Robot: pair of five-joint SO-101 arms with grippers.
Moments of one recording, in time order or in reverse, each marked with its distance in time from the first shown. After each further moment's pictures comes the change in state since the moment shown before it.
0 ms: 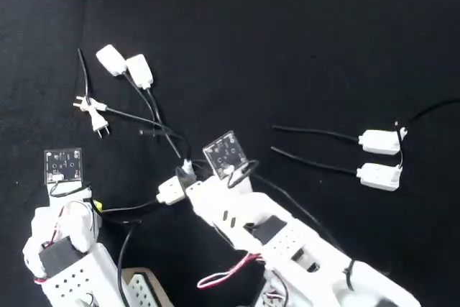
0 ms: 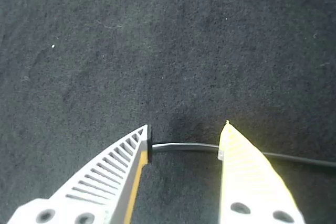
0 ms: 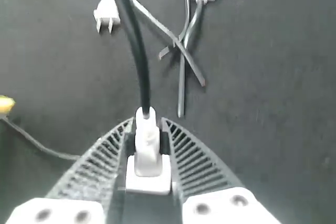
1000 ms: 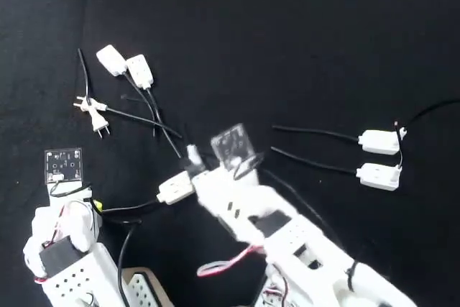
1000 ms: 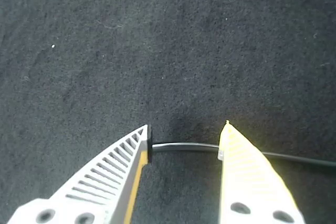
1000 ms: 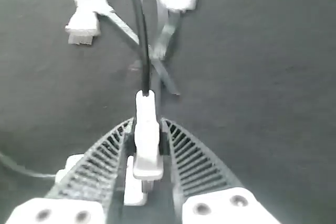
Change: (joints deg) left arm 0.0 0.0 0.0 0.0 0.0; right arm 6.5 -3.9 -4.7 8.7 1.1
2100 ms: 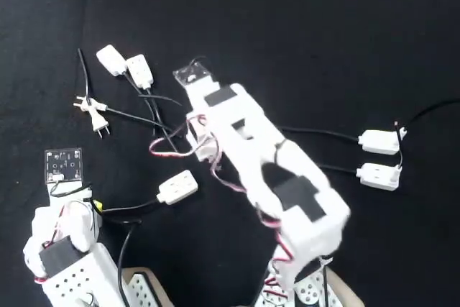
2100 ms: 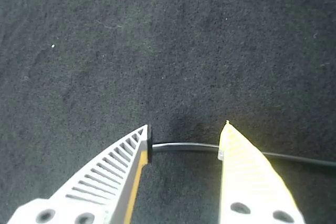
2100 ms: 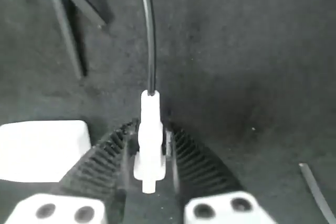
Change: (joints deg) left arm 0.0 0.0 0.0 0.0 0.0; right arm 6.1 67.8 -78.2 67.7 7.6
